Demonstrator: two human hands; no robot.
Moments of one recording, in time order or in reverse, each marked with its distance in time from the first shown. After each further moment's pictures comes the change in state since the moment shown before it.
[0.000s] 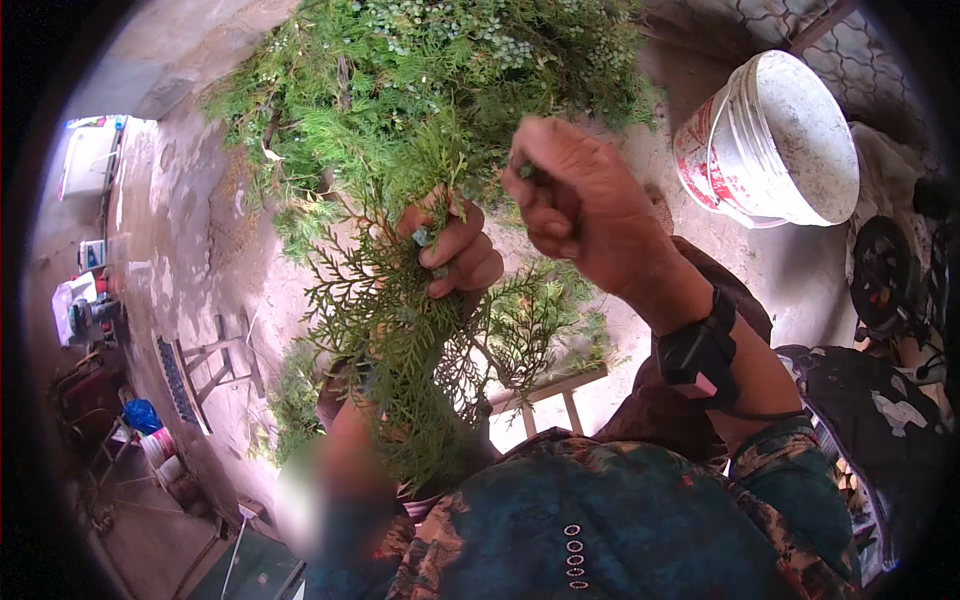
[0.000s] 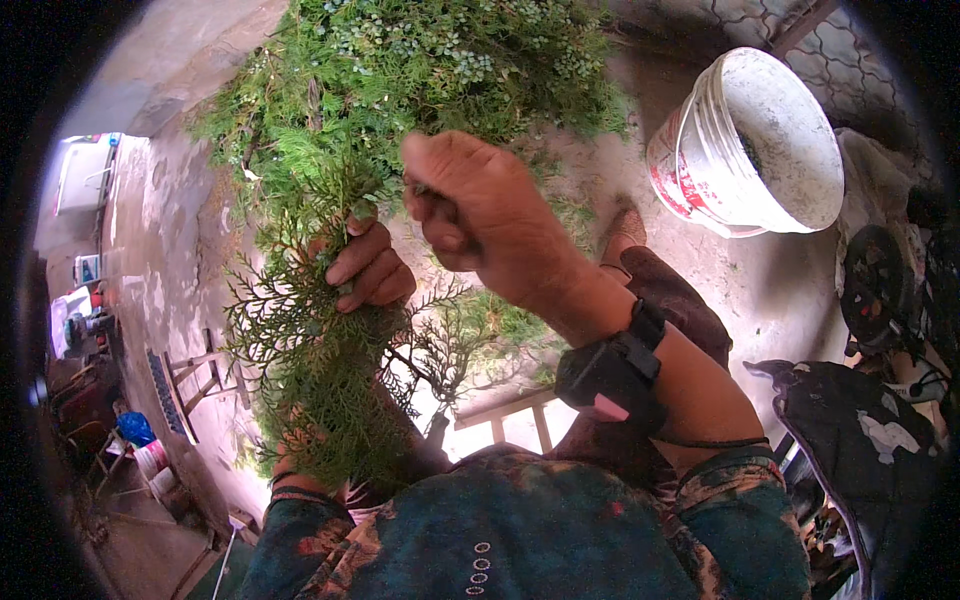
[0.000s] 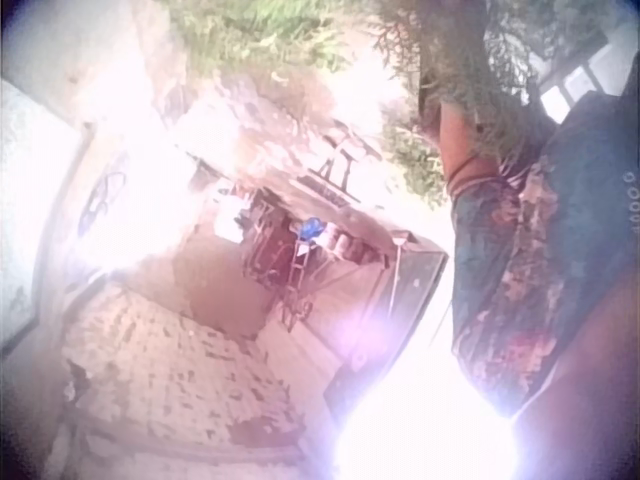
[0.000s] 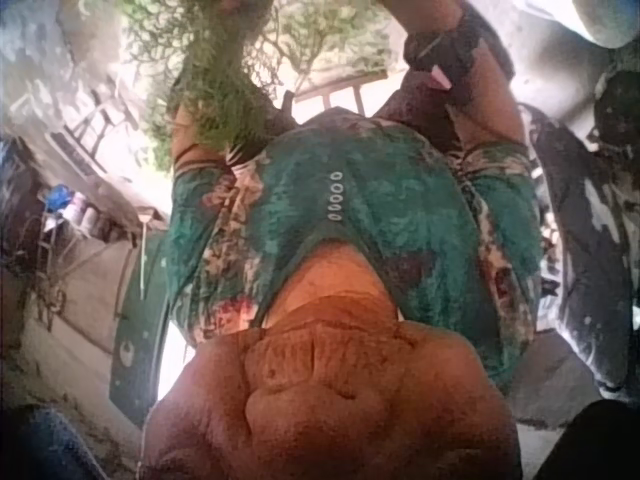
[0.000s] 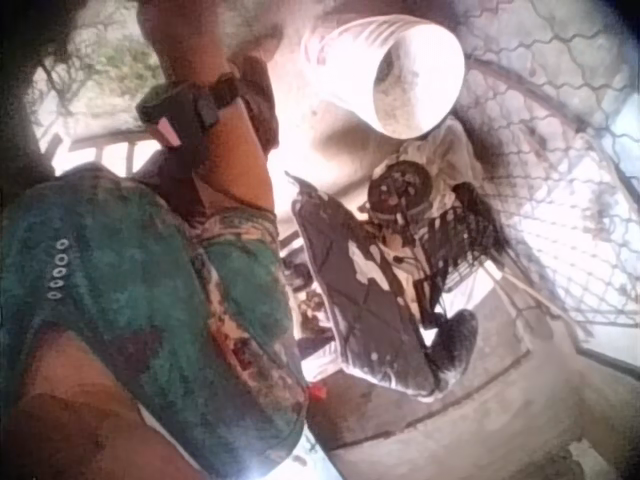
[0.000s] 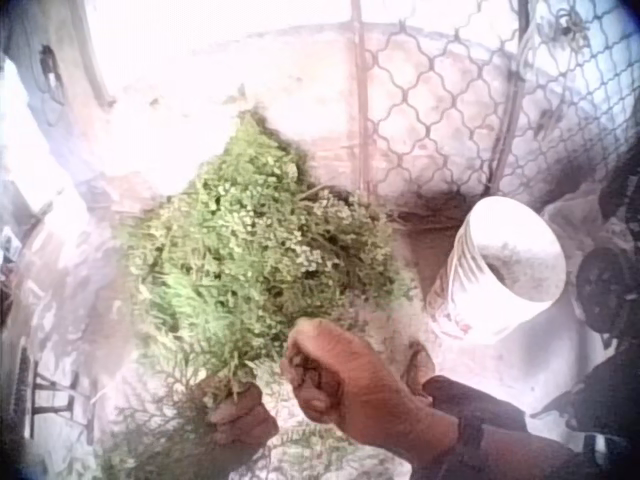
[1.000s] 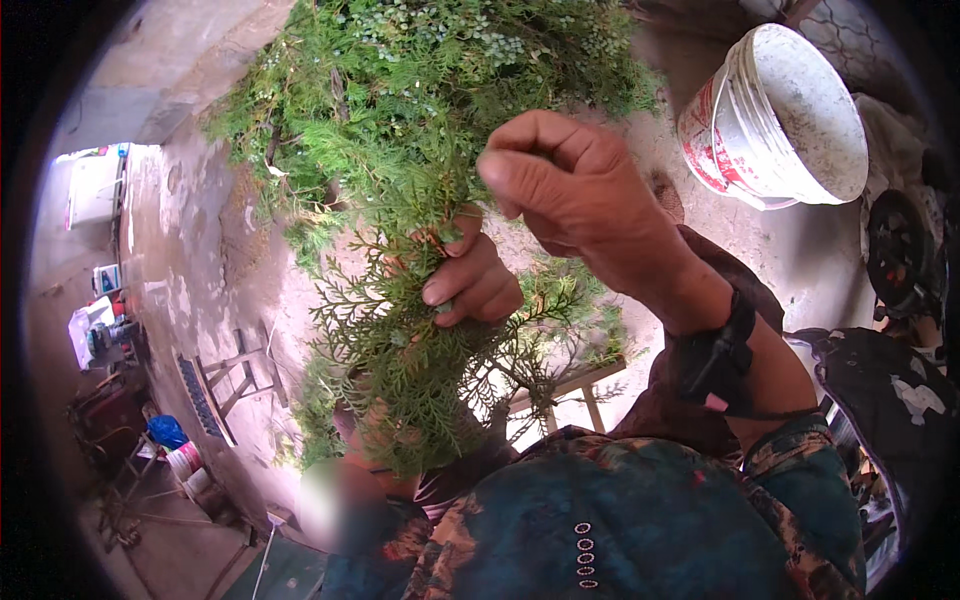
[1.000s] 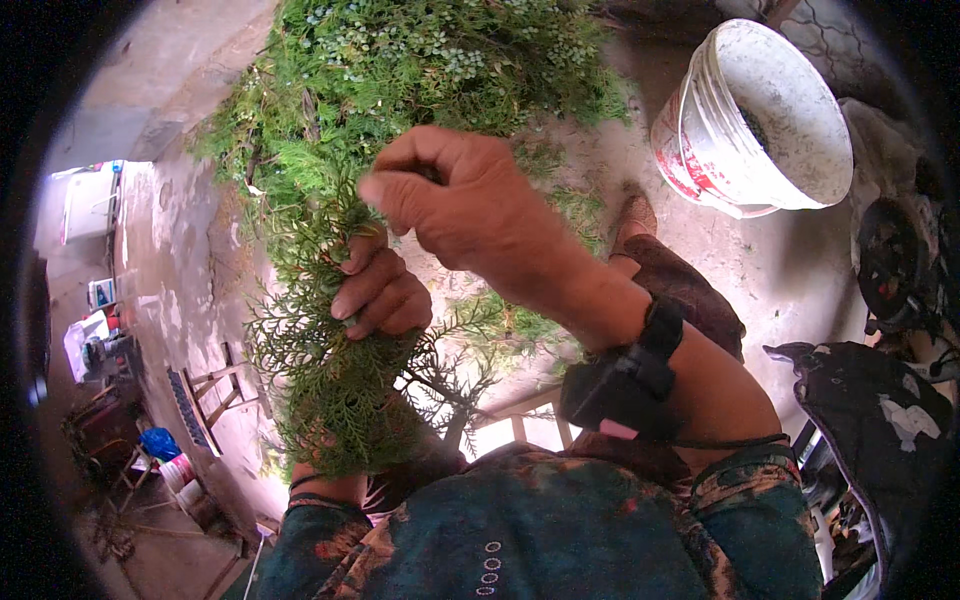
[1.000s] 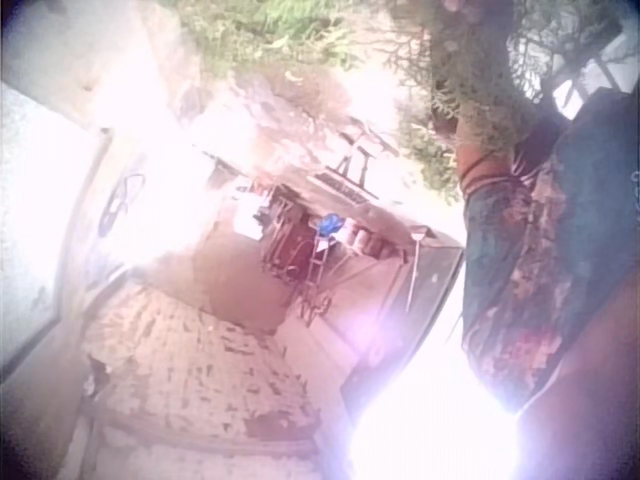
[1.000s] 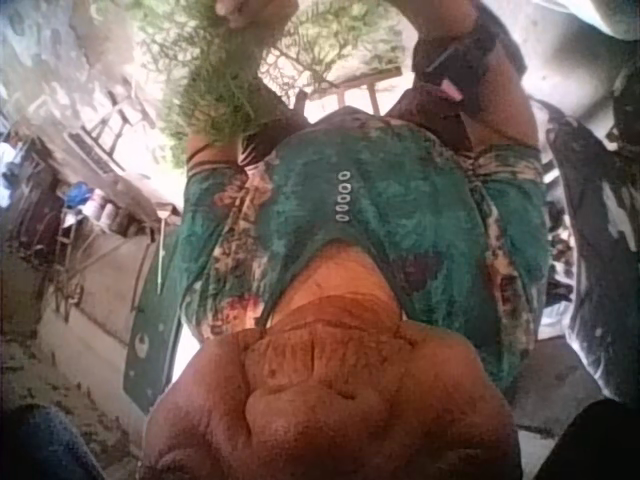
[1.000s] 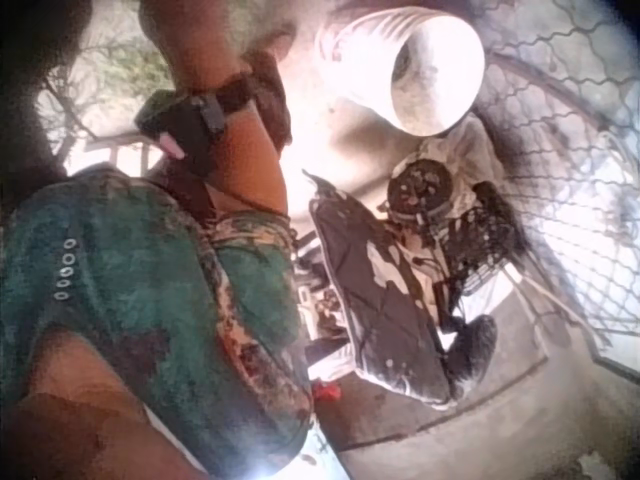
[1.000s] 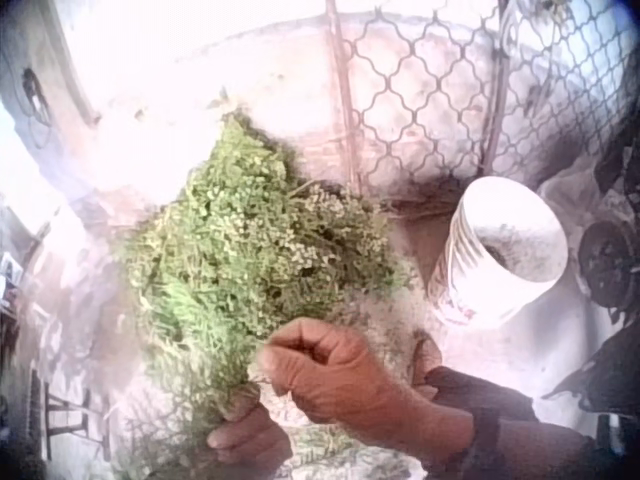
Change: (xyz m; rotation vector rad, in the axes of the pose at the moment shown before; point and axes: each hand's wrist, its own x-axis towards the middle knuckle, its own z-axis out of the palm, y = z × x) left_hand 0.007 -0.011 0.016 0.036 0.023 -0.108; right_hand -0.005 -0.012 0.013 -0.340 0.049 -0.135
